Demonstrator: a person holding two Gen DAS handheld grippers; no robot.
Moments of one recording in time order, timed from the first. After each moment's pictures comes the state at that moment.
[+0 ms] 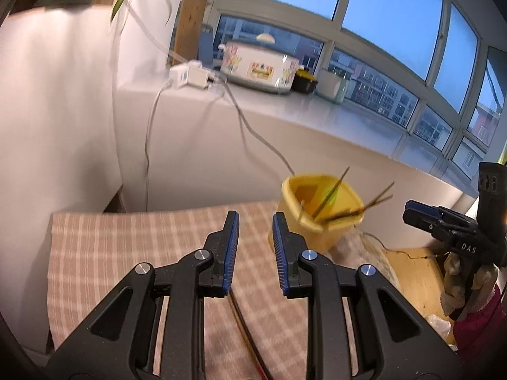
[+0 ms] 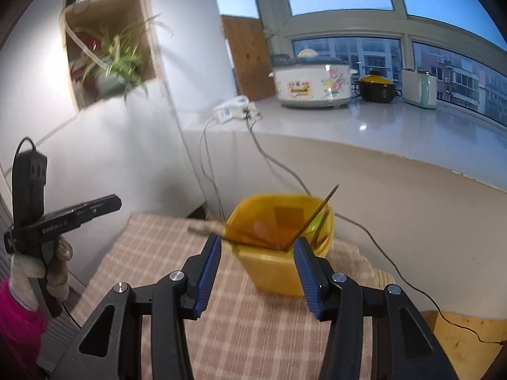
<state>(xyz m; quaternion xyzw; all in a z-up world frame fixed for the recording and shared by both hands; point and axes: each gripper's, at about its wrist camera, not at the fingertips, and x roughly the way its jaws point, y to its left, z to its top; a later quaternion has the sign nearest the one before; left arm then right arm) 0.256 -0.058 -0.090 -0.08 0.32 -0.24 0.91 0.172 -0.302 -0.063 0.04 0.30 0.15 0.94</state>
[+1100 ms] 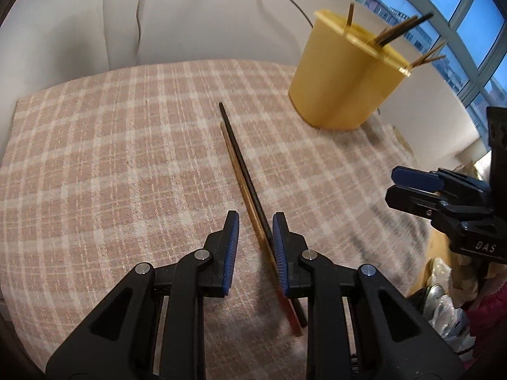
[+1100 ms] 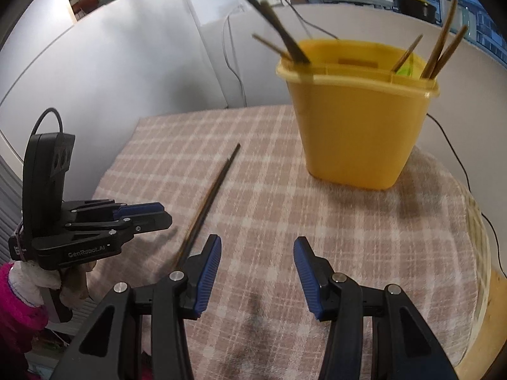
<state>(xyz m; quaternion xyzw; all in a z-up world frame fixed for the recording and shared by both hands) 0.239 -0.089 -0.246 -0.03 0.50 -0.24 0.83 0.179 -0.234 -0.192 0.03 0.45 0.19 0.87</state>
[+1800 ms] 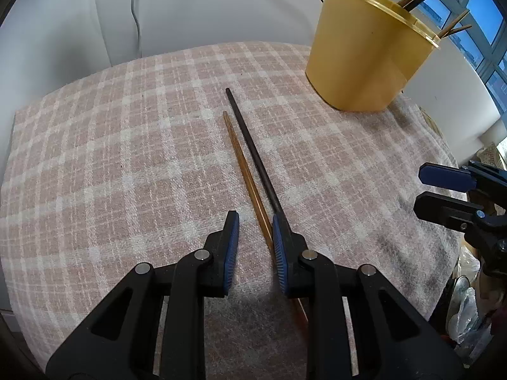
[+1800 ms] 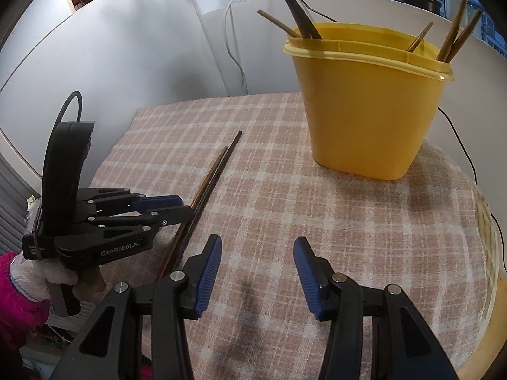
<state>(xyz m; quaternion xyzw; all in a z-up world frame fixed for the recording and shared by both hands) 0.264 -0.119 -0.282 0.02 0.51 -0.22 0.83 0.182 -0.228 -0.203 0.03 0.46 0.20 0.86</state>
